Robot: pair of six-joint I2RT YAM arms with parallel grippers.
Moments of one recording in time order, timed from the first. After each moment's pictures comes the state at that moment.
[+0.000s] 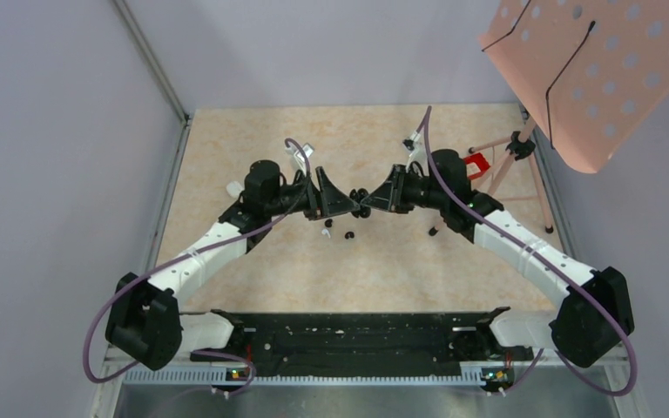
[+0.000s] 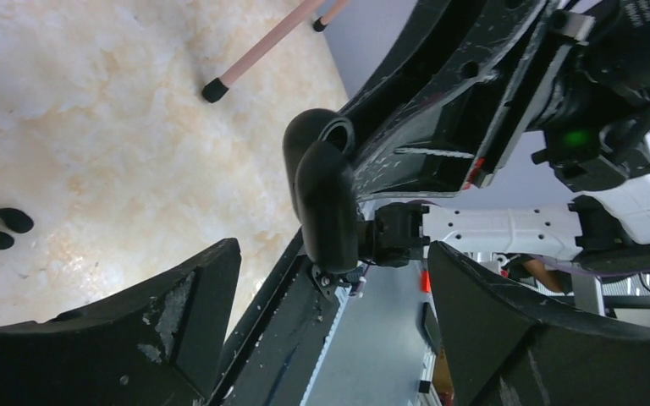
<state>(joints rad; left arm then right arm) -0.48 1.25 0.82 0.15 0.73 -0.88 0.55 1.25 0.95 -0.12 -0.46 0.67</state>
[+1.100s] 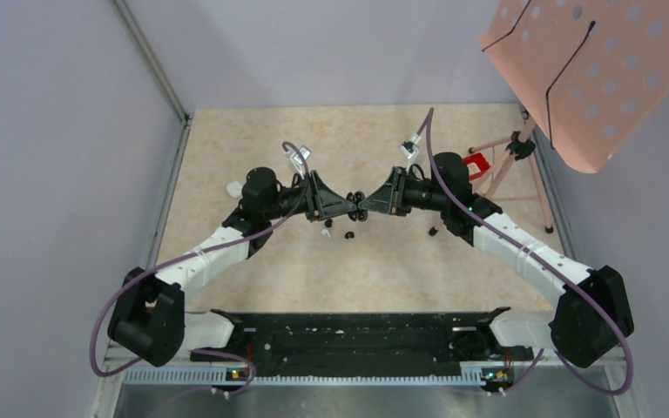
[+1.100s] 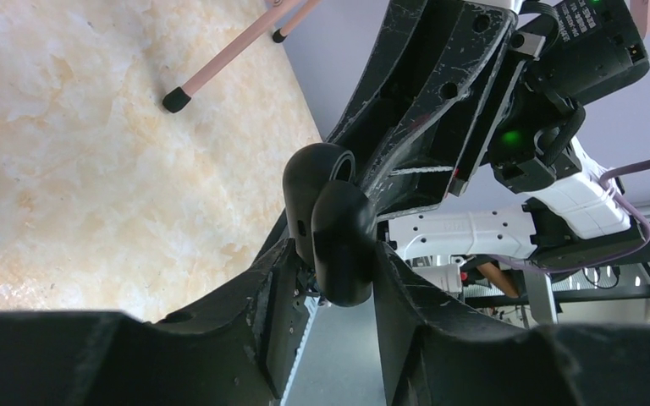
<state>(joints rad) -0.46 1.28 0.73 0.43 0.79 -1.05 0.53 1.25 0.89 0.01 -0.60 0.75</state>
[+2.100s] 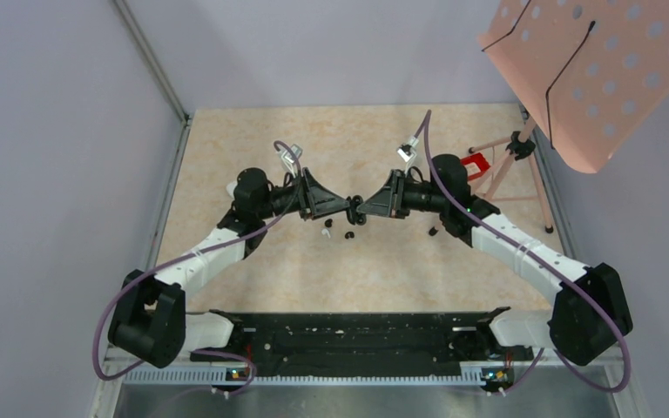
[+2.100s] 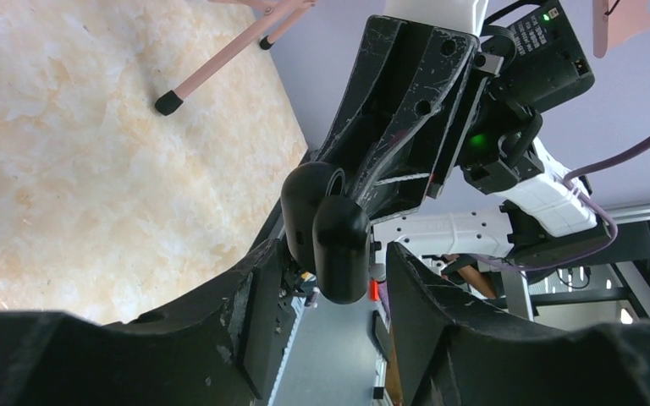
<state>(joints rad) -0.41 1.27 0.70 0.50 0.85 -1.11 0.53 1.26 0.87 0.05 -0.64 0.76</state>
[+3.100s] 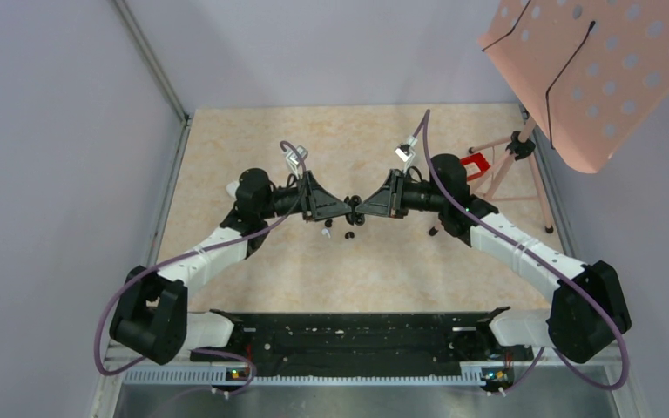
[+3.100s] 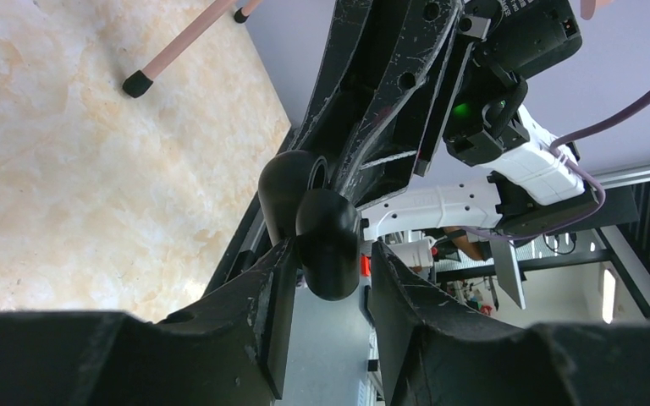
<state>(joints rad) -0.42 1.28 0.69 0.55 0.92 -1.13 0.52 1.27 0.86 0.08 -0.68 0.79</state>
